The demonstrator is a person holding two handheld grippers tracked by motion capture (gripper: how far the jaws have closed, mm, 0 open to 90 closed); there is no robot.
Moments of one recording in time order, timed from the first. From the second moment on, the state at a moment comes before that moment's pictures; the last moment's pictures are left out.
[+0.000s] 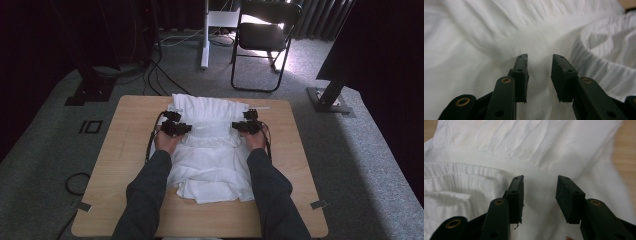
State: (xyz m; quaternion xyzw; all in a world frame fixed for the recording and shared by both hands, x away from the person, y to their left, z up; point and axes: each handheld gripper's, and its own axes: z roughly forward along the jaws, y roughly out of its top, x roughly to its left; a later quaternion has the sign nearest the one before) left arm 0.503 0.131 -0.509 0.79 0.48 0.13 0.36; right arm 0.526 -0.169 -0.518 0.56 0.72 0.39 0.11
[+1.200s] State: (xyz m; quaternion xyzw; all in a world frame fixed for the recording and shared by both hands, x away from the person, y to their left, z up) left arm 0.378 0.126 -0.542 0.85 0.35 0.09 0.37; right arm 0.414 -0.134 -0.549 0.39 0.84 0.36 0.13
